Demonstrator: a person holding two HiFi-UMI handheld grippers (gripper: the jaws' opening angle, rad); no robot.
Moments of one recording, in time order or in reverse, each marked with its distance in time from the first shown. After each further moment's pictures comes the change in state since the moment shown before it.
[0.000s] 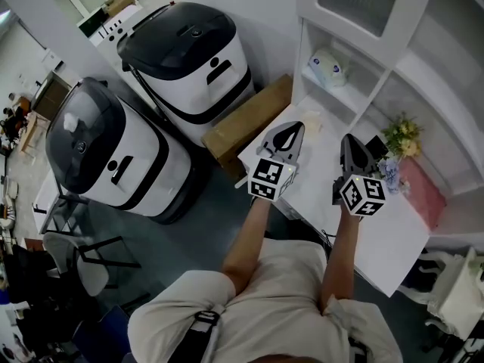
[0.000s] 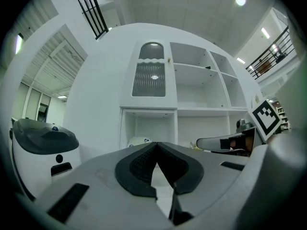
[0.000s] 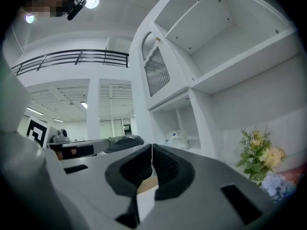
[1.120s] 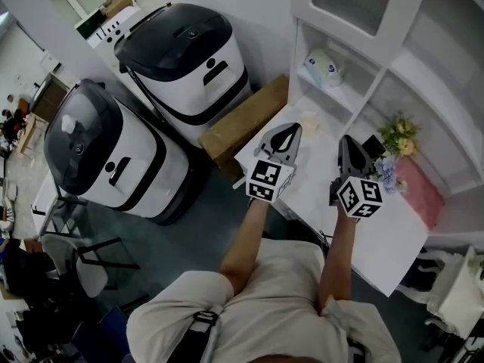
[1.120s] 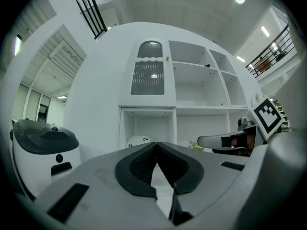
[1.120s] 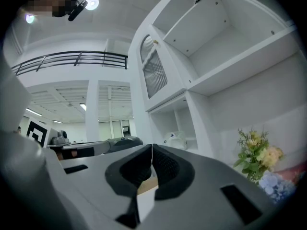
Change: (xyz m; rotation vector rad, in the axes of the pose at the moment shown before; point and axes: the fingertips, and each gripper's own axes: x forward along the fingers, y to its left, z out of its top) left arm 0.002 -0.007 -0.004 0.009 0.015 0.002; right arm -0.007 -0.005 0.001 0.009 -0.017 -0.014
